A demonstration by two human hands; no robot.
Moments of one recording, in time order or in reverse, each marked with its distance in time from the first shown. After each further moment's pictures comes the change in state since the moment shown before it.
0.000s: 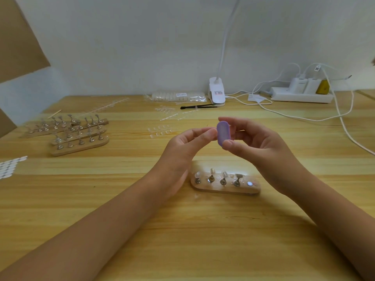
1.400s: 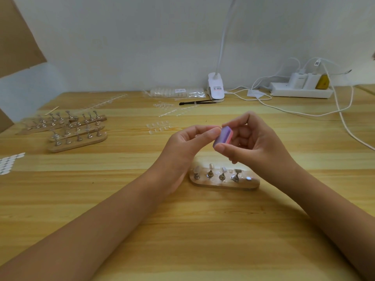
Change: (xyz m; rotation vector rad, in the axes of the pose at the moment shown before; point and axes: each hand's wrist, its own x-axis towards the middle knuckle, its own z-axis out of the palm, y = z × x) left_hand -0.002 -0.002 0.001 0.081 -0.020 0.019; right_hand -0.002 0.005 0.005 -0.045 -0.039 -0.086
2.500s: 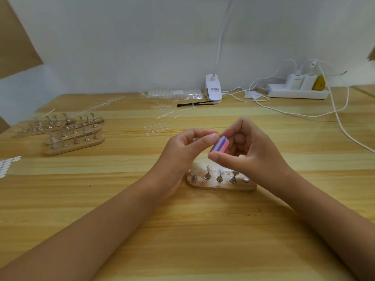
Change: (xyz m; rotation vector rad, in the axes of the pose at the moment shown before) left_hand -0.001 -0.002 0.000 0.082 0.017 -0.004; right_hand -0.003 0.002 0.003 -0.102 0.053 0.006
